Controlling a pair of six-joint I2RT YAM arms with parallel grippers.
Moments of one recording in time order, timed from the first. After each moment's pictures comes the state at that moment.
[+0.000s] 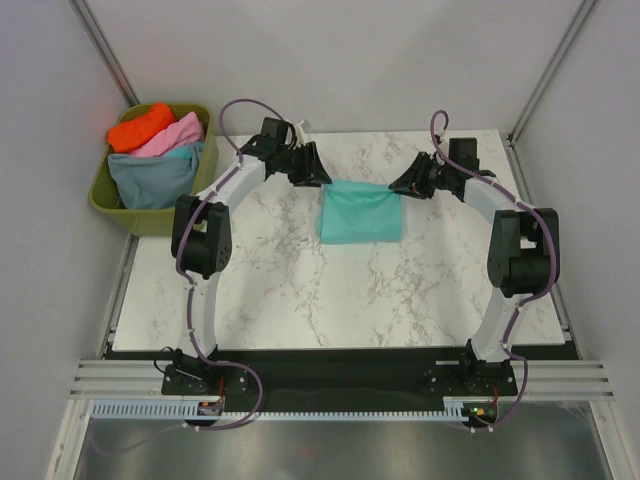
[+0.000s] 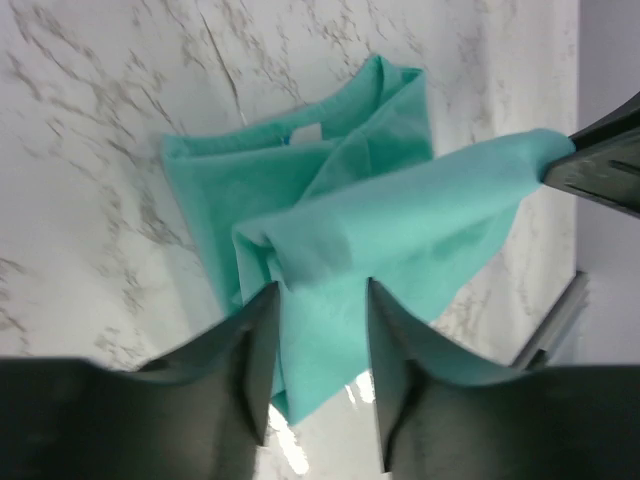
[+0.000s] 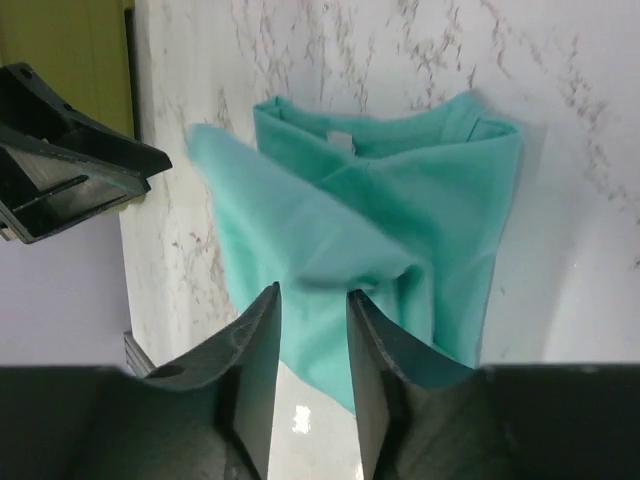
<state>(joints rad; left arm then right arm) -0.32 2.20 1.86 -0.46 0.59 -0.42 0.03 1.90 1.35 -0.19 -0.68 0.57</state>
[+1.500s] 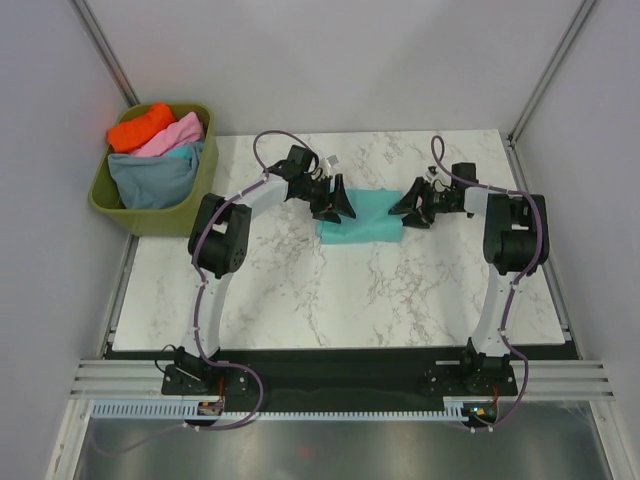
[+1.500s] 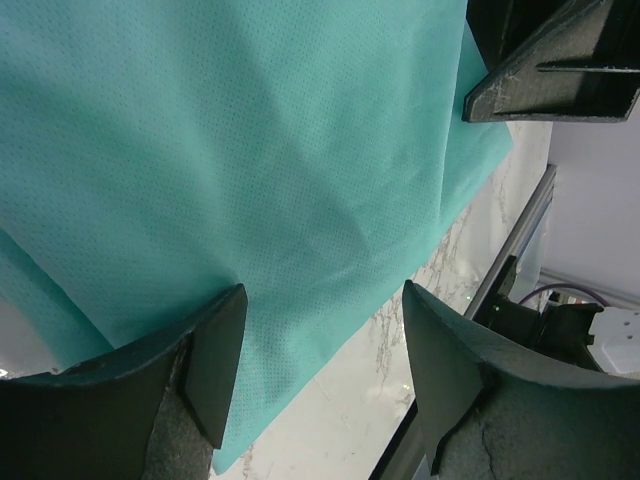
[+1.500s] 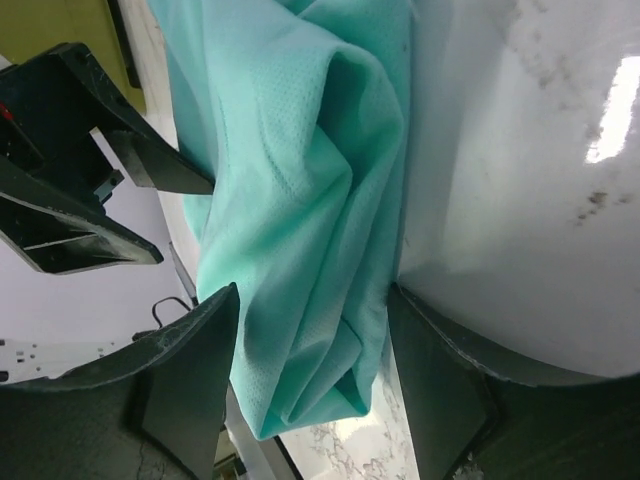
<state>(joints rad) -0.43 2.30 1.78 -0.41 0.76 -0.43 -0.06 2.15 1.35 -0.24 -0.94 0.44</state>
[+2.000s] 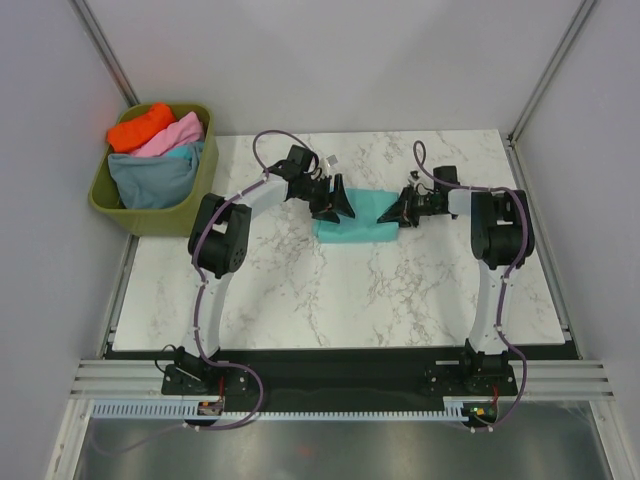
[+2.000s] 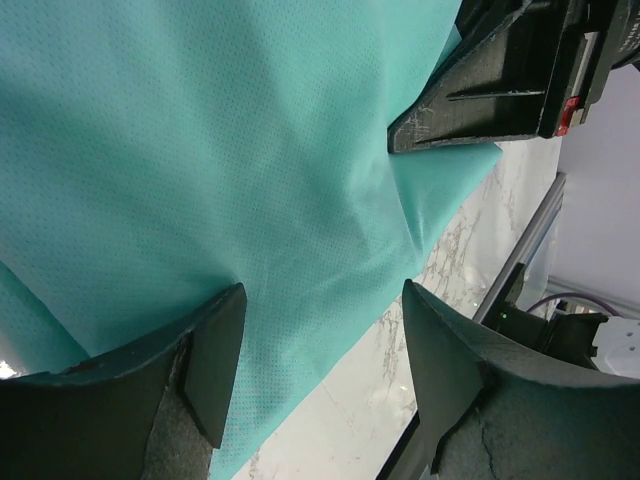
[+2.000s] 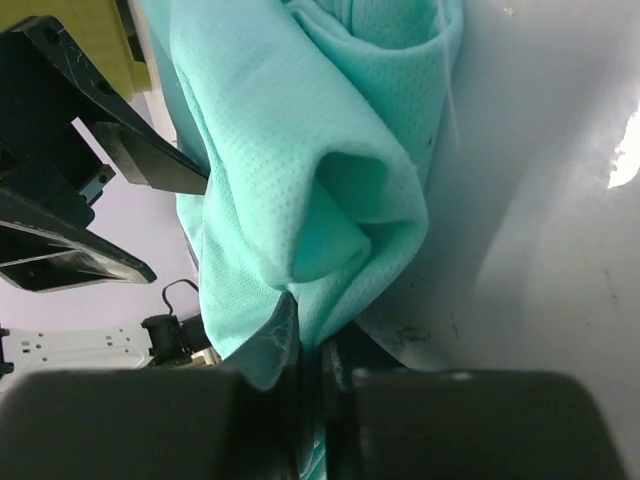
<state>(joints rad) -0.43 2.30 1.77 -0.41 0.73 -0.43 0.02 2.24 1.38 -0.18 -0.99 0.50</state>
